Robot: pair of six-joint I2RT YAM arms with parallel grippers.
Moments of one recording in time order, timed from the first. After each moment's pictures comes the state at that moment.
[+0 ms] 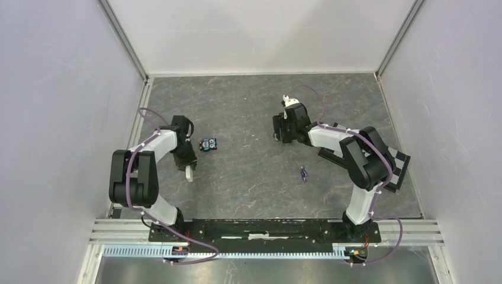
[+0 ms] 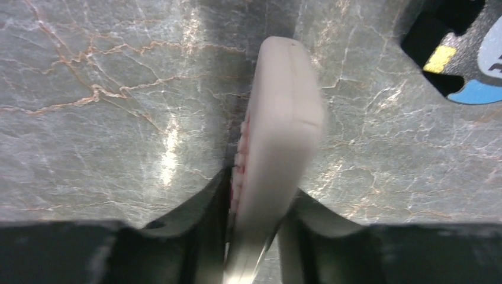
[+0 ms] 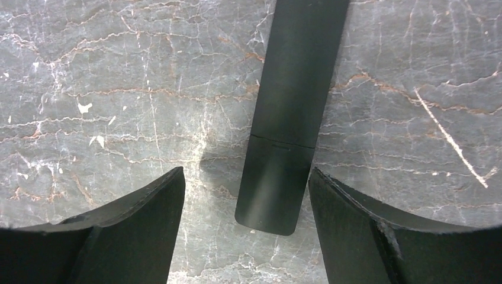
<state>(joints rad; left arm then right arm) -0.06 1.59 0.89 -0.73 -0.08 -0.40 0.49 1.85 1.06 0.00 0.08 0.27</state>
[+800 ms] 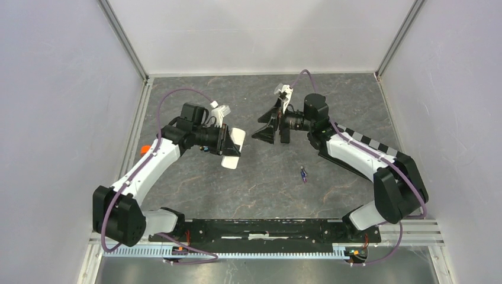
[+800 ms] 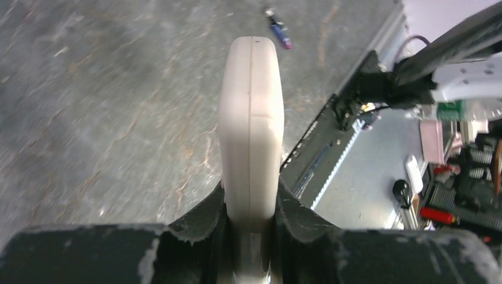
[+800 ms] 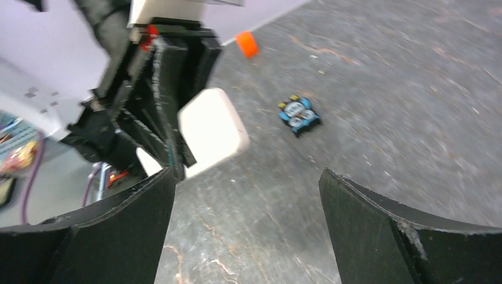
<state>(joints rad) -0.33 1.28 1.00 -0.61 0.73 -0.20 0.50 1.49 0.96 0.36 -0.79 0.24</state>
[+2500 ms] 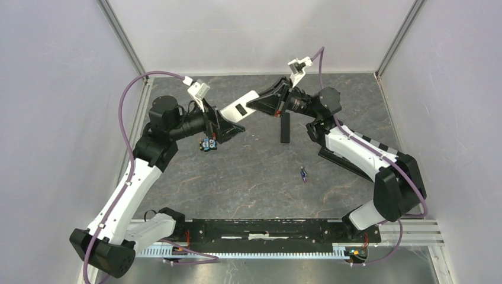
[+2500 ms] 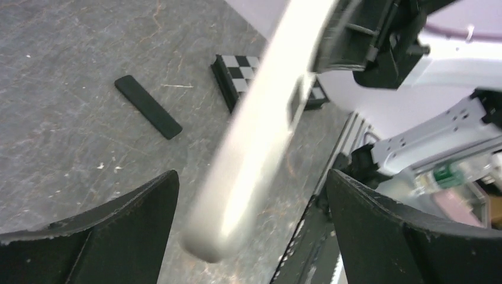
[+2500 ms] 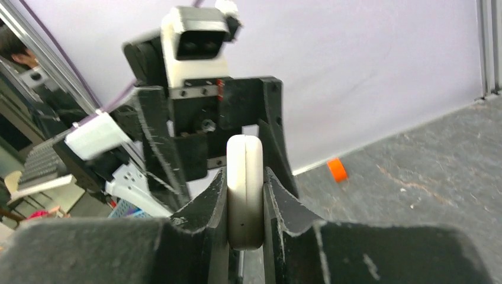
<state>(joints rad) -0.38 1.00 1.09 -0.29 0.68 -0.30 0.54 1.53 1.11 0.88 -0.85 0.83</state>
